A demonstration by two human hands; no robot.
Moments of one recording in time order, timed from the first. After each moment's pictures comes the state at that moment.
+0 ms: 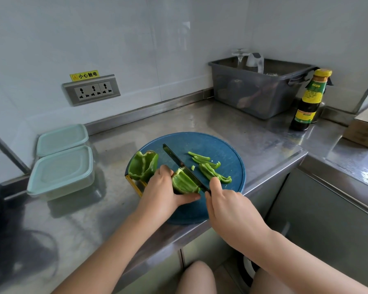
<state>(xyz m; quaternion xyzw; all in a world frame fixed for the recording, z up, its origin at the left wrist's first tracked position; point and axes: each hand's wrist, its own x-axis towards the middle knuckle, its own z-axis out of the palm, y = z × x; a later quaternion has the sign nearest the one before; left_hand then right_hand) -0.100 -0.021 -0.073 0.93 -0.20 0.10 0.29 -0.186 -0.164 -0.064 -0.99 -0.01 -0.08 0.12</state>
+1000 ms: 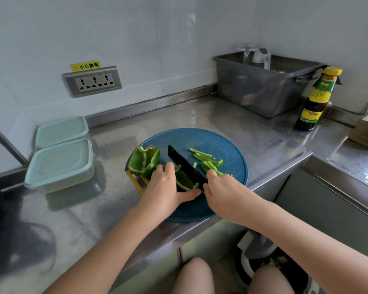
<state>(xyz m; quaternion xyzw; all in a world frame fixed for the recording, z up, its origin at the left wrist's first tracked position) -0.097 -0.025 -0.078 0.95 -0.20 0.09 0.23 -0.152 -0.174 -0.048 -0.99 -0.08 0.02 0.09</state>
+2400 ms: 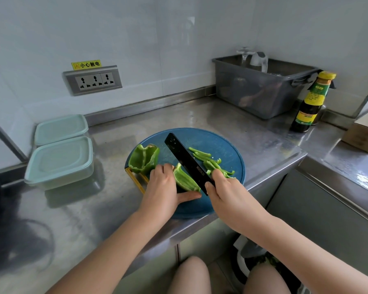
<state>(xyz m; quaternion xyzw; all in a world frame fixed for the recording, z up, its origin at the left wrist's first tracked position) -0.105 -0.025 -0.083 0.95 -0.20 0.10 0.20 -0.174 -0.170 -0.051 -0.96 0.00 -0.05 0.26</state>
